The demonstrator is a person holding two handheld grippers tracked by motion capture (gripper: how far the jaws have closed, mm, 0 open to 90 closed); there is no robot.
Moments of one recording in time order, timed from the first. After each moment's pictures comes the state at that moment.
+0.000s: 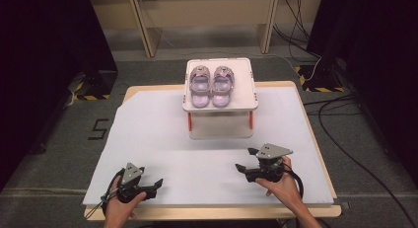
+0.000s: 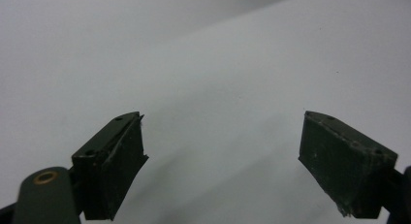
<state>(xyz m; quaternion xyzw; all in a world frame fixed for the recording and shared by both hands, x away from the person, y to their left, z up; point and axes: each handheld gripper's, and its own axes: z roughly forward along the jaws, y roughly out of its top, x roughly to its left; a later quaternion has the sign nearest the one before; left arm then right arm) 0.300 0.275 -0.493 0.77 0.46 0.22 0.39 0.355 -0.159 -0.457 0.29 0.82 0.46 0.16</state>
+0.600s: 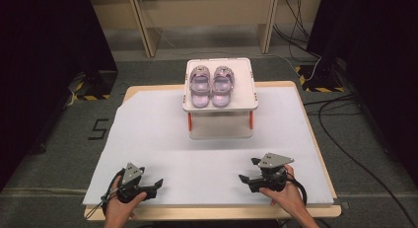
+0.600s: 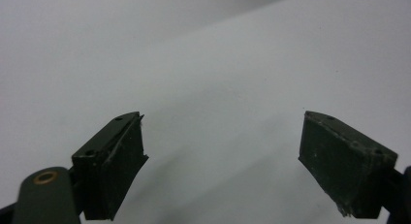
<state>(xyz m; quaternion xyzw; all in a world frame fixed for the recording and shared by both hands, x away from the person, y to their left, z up) 0.300 0.274 -0.493 0.77 0.46 0.22 0.39 0.339 -0.167 -0.477 0.30 0.84 0.44 0.14</state>
